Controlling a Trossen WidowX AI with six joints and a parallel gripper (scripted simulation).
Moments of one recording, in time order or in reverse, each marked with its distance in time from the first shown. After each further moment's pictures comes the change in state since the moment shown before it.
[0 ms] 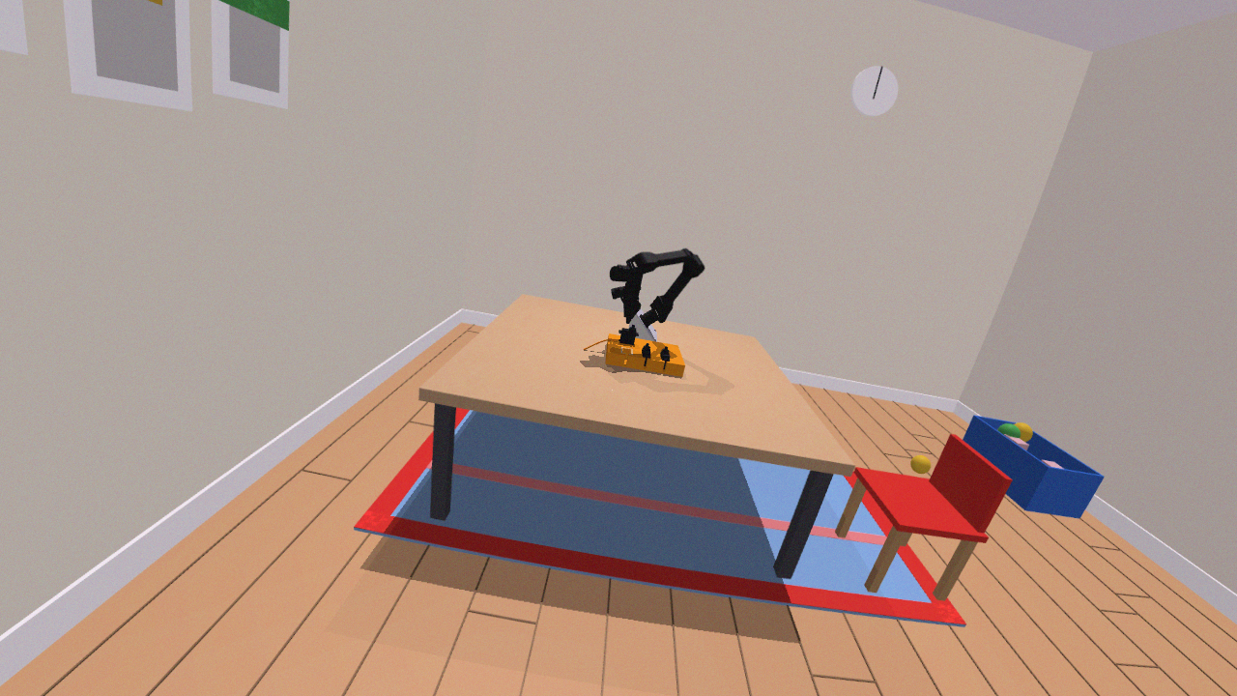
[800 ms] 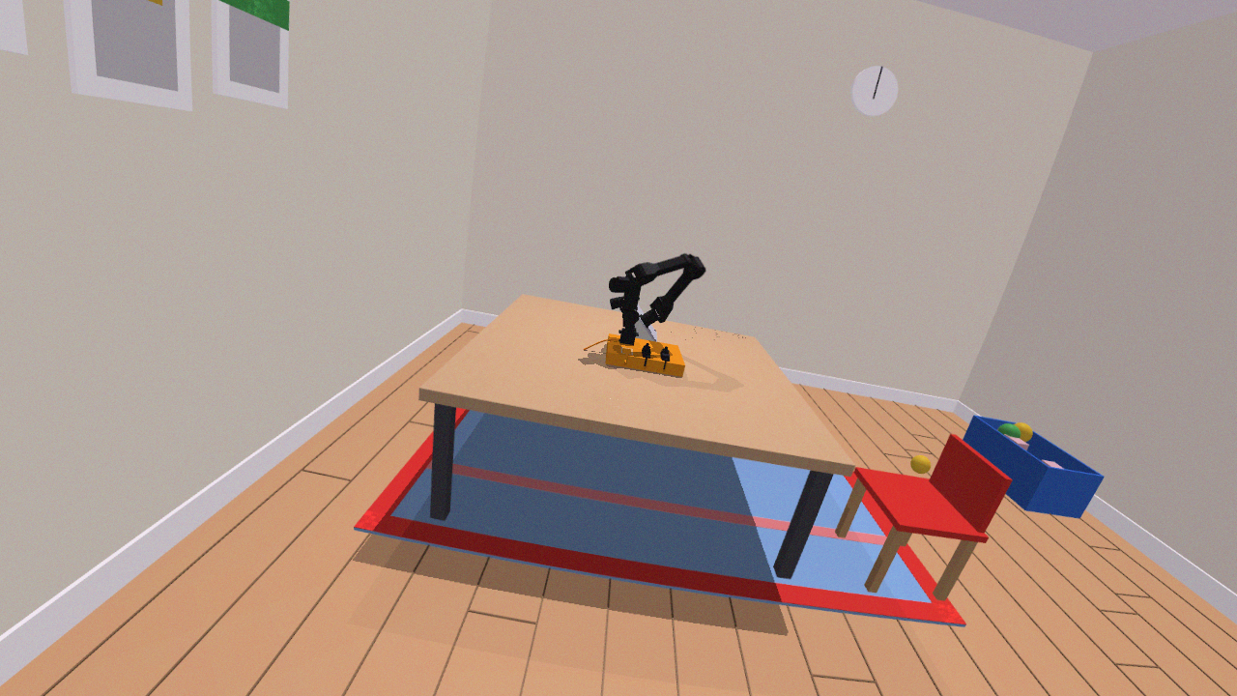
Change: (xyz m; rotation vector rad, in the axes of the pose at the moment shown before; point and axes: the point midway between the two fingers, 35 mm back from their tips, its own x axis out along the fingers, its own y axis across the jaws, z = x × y) arm 0.041 0.001 -0.004 0.008 0.009 -0.005
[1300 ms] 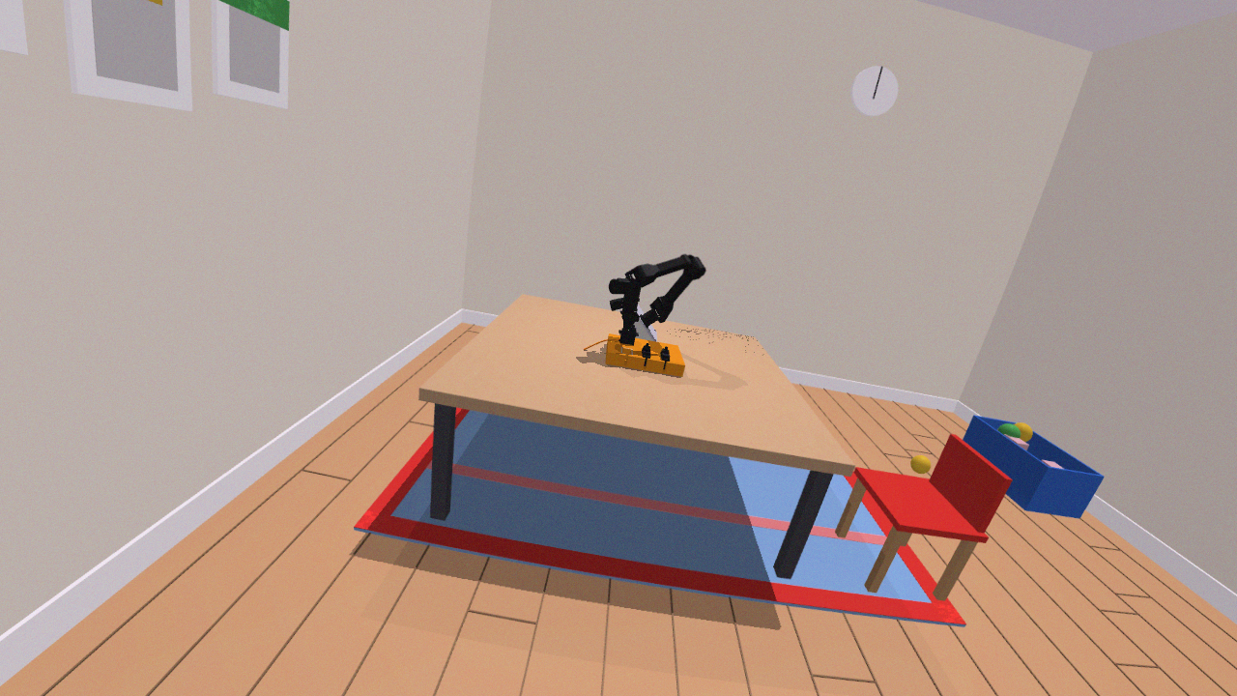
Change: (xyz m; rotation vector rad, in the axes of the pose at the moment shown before) arm 0.006 0.000 -0.001 0.000 0.002 -0.002
